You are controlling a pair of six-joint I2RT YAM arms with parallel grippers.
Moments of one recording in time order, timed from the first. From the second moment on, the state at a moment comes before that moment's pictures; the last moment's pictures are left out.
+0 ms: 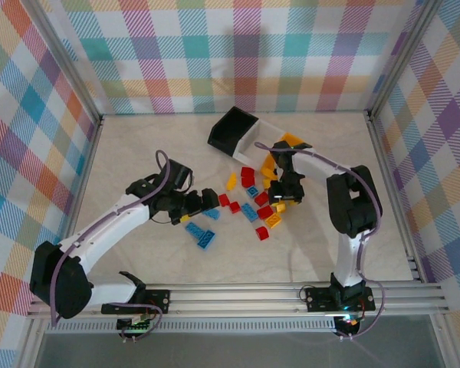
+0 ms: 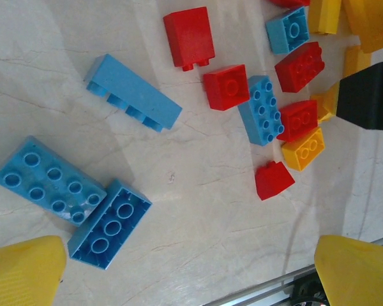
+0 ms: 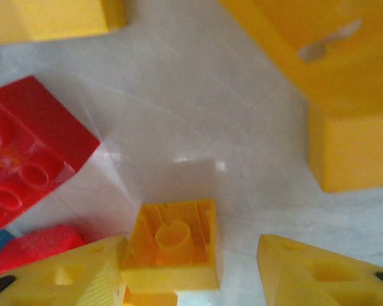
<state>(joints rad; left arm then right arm) -0.54 1.27 0.98 -0.77 0.27 -0.81 0.41 1.97 1.40 -1.04 -0.09 0.30</state>
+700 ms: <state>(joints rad) -0.54 1.25 0.96 -0.81 0.23 -0.81 0.41 1.89 1.41 -1.06 -0.08 0.34</state>
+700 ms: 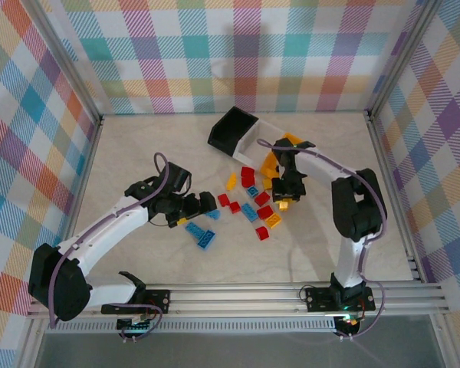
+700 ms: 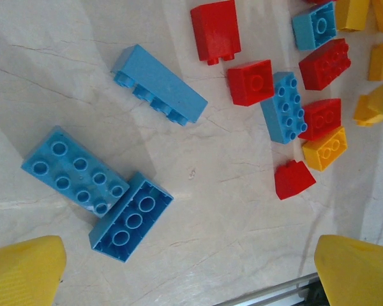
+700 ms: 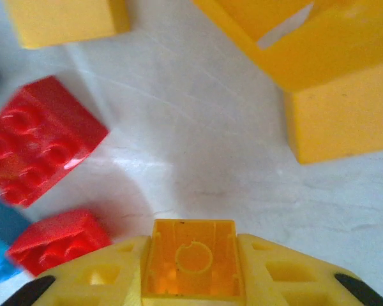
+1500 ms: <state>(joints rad) -0.54 1.26 0.94 -0.97 0.19 -0.80 0.25 2.28 2.13 -1.18 -0.07 0.36</state>
